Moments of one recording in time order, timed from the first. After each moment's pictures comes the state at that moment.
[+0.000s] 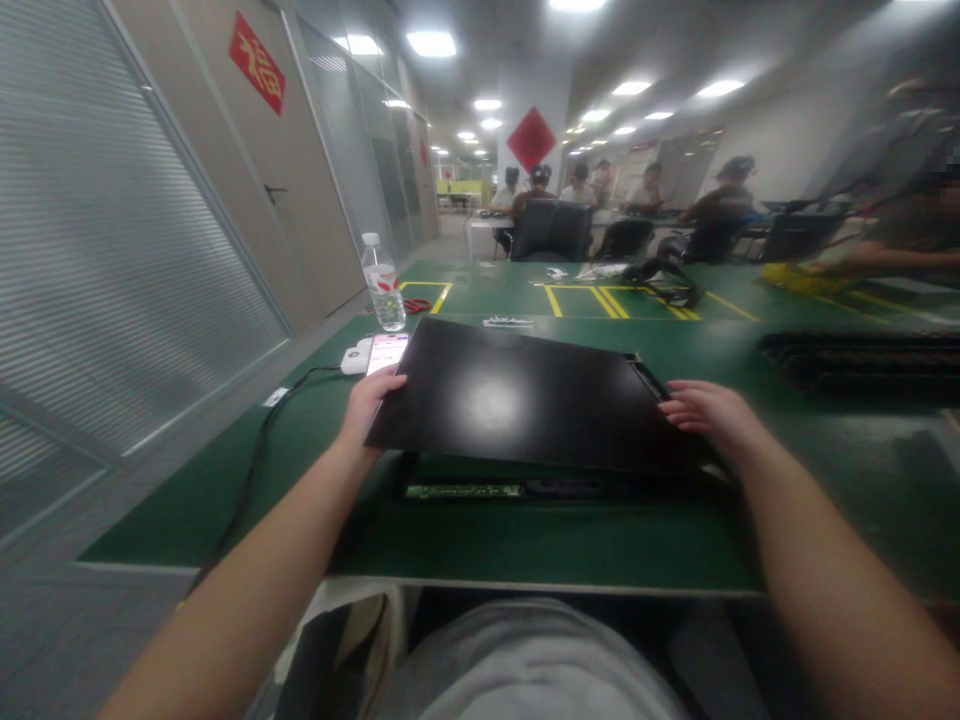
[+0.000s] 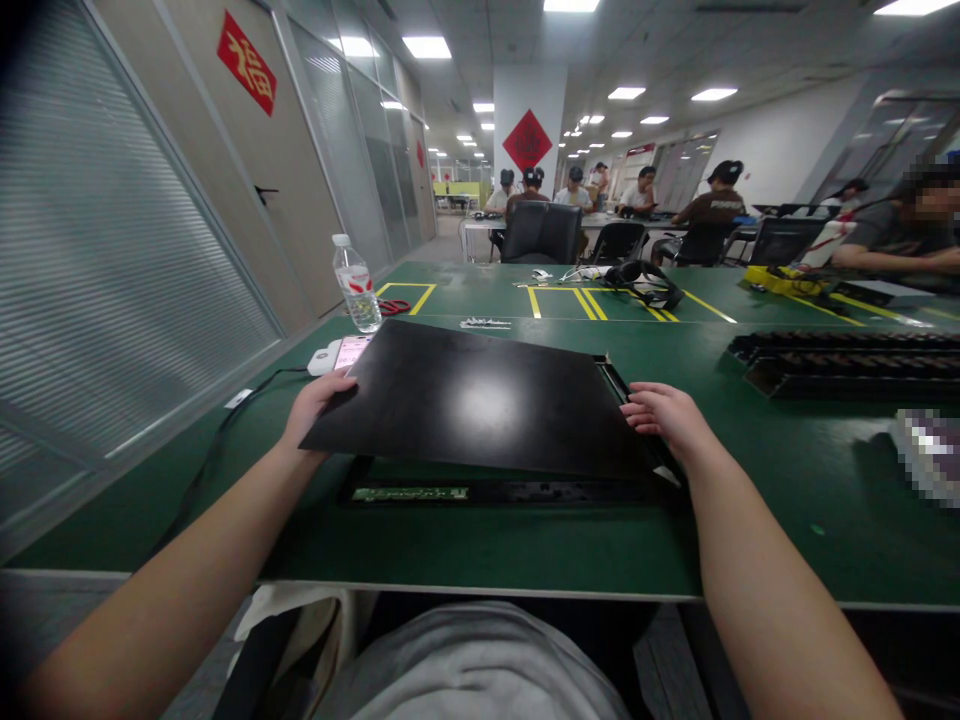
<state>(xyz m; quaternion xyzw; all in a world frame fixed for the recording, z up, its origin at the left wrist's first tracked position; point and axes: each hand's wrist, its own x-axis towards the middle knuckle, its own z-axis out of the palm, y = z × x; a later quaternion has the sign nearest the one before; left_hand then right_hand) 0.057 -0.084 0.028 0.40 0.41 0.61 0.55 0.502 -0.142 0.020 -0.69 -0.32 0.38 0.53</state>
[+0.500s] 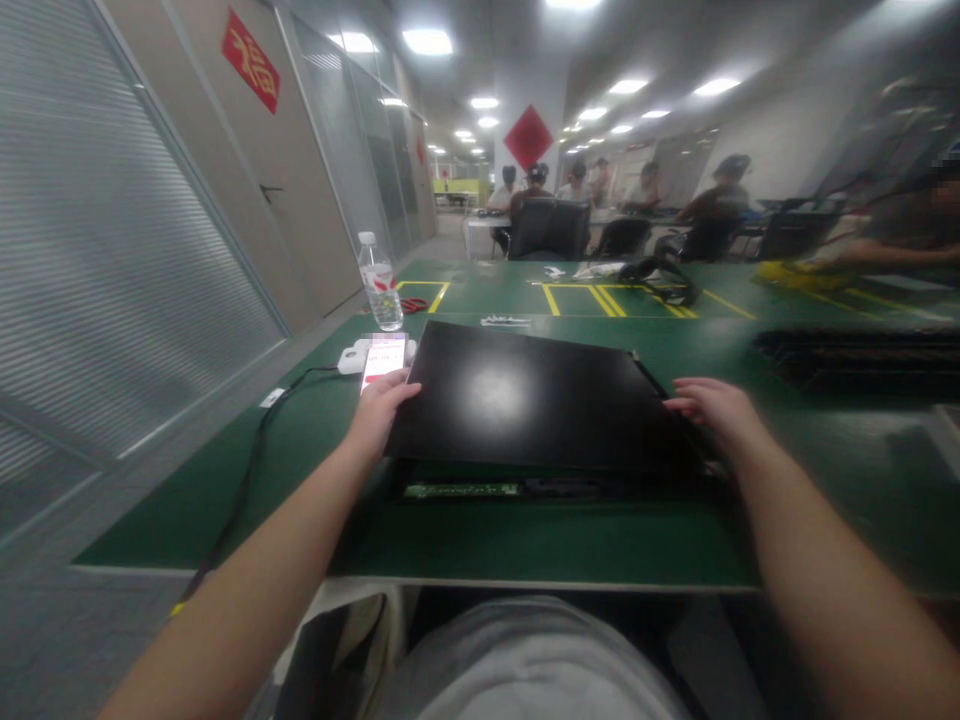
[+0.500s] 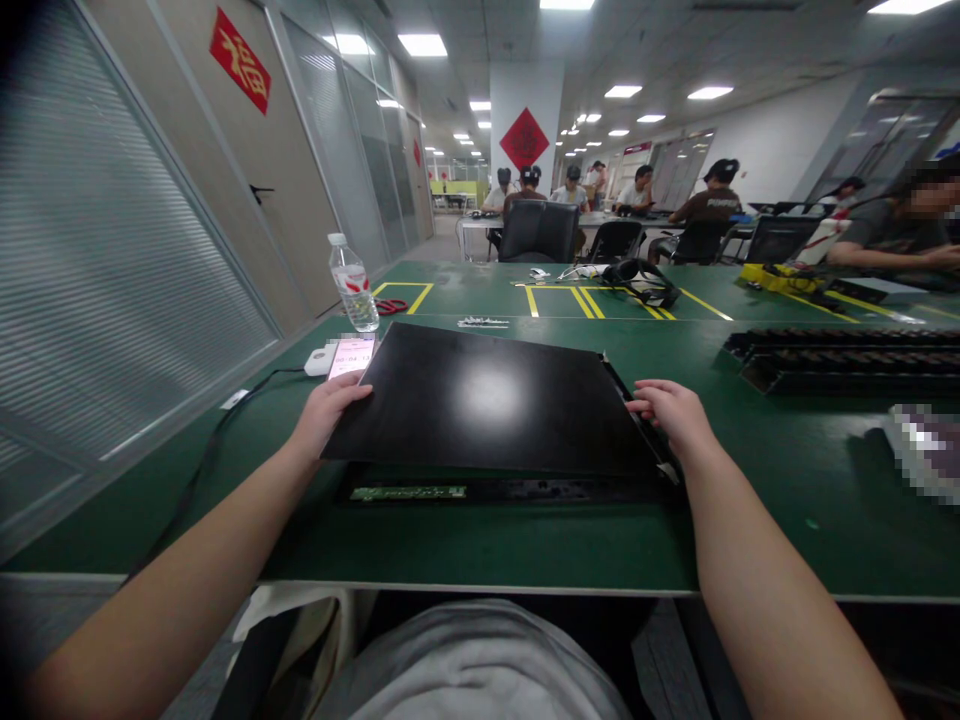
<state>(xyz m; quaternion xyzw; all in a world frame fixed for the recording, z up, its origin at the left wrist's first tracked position) 0.062 -0.085 0.016 0.46 0.43 0.57 0.53 0.507 -0.139 0.016 -0.73 -0.32 0.28 0.53</state>
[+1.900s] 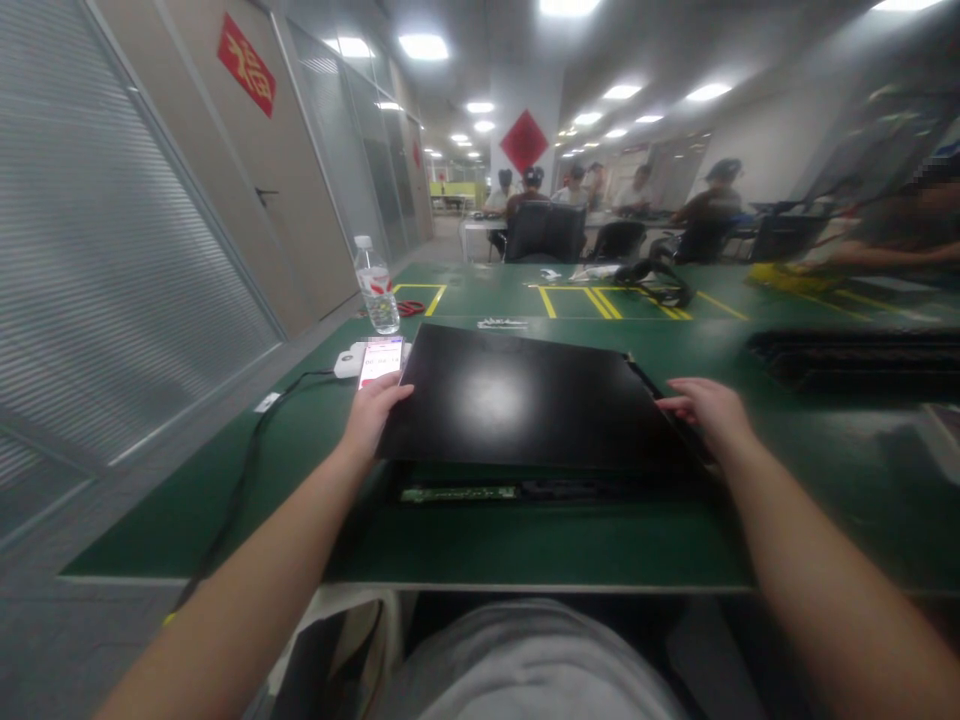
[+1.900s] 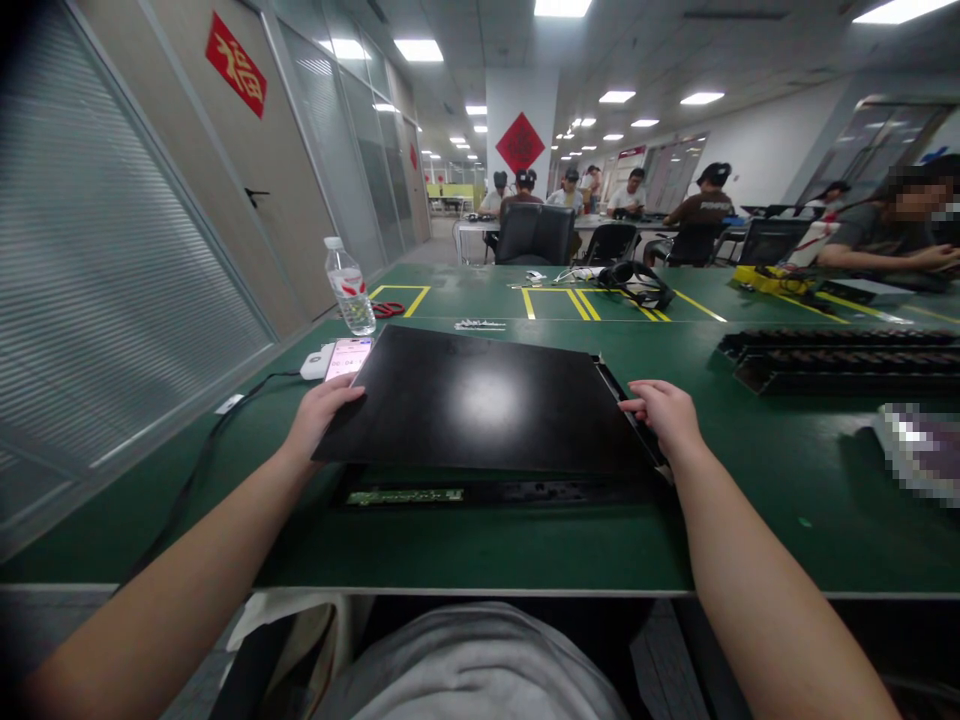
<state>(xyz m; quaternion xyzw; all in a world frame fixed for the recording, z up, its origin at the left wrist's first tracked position) 0.062 -0.087 0.022 0.45 0.43 0.58 0.52 0.513 -0.132 0.000 -0.70 -0.33 0.27 0.57</state>
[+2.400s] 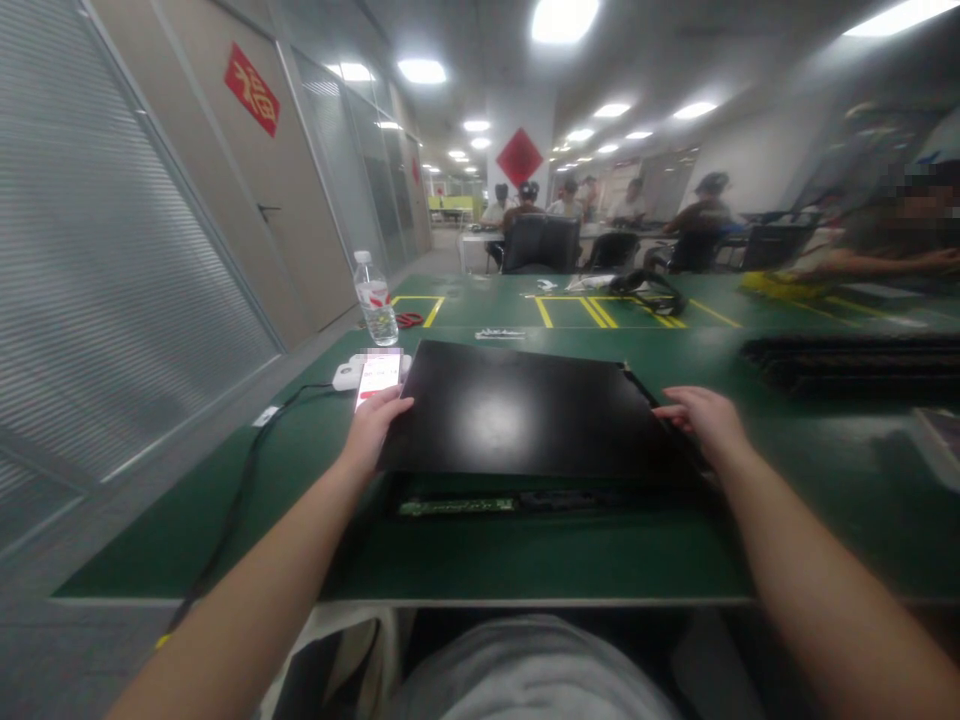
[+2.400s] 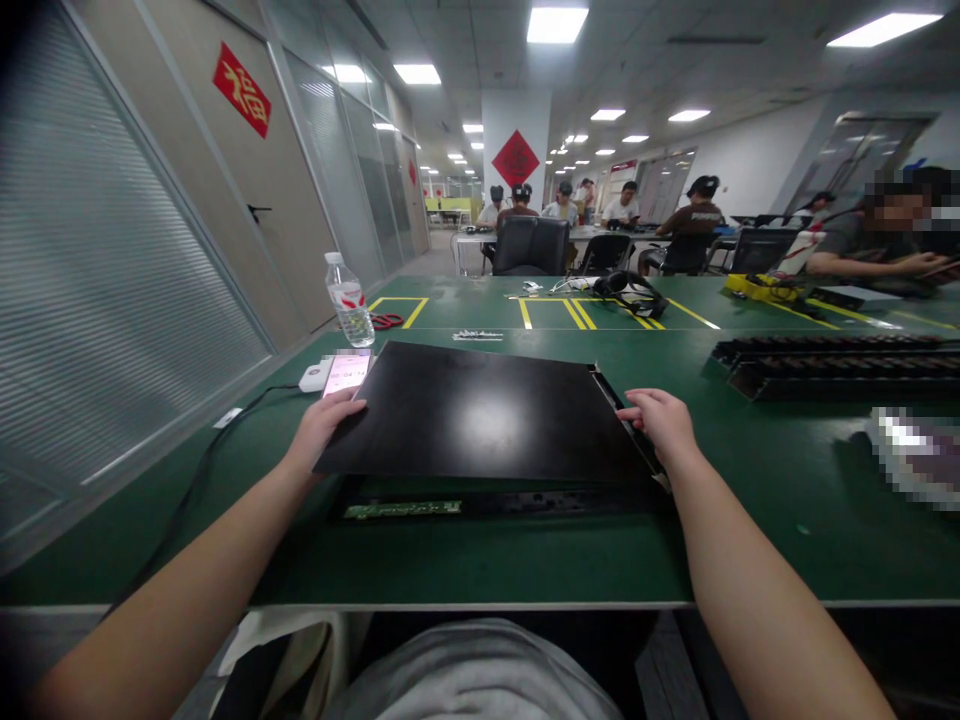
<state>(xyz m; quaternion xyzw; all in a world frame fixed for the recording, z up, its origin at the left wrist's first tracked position) 0.064 -0.089 0.023 0.44 0.45 0.57 0.53 0.510 -0.133 0.003 -0.72 -0.32 0.27 0.56</state>
